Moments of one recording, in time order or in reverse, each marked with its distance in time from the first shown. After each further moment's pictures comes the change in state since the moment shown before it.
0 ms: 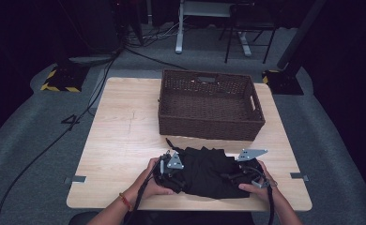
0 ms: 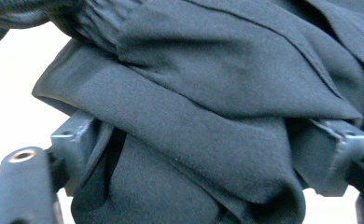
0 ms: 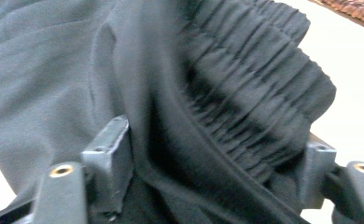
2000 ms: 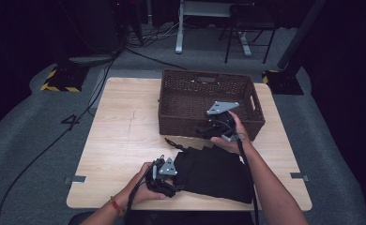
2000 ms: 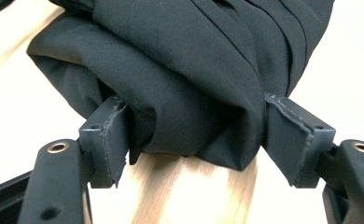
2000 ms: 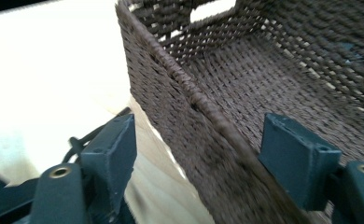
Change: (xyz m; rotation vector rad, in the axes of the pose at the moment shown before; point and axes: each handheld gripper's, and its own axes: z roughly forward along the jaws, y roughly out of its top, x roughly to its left) left arm -0.009 -0.015 -0.024 -0.008 -0.021 0.027; right arm -0.005 0.171 0.022 -0.129 -0.157 -0.158
